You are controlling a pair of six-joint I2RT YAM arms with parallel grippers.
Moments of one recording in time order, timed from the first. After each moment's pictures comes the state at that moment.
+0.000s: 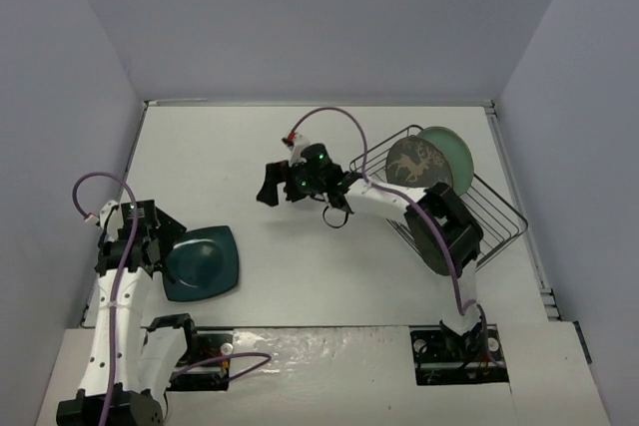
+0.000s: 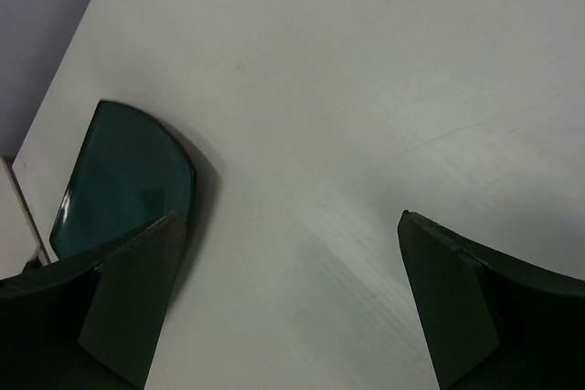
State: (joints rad) left arm 0.14 0.80 0.74 -0.92 -0.31 -0.80; right arm 0.73 1.97 1.31 0.18 -0.30 0.46
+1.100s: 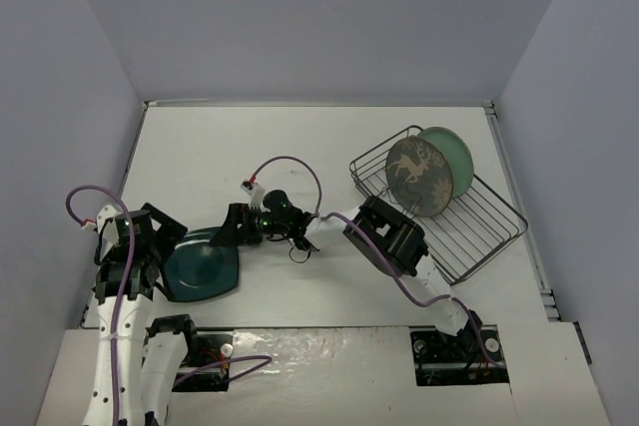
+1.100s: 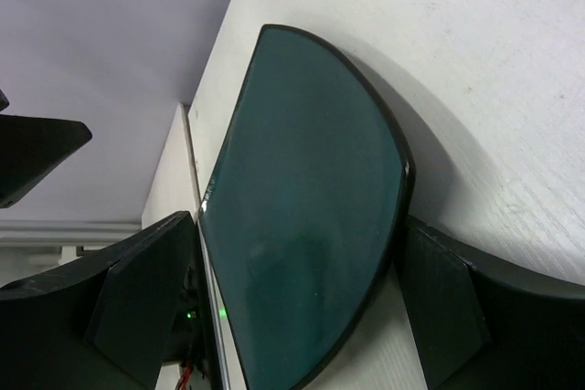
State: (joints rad) left arm 0.14 0.63 0.69 -0.85 -0.24 -0.79; right arm 0.97 2.34 1.36 0.69 -0.49 0.92
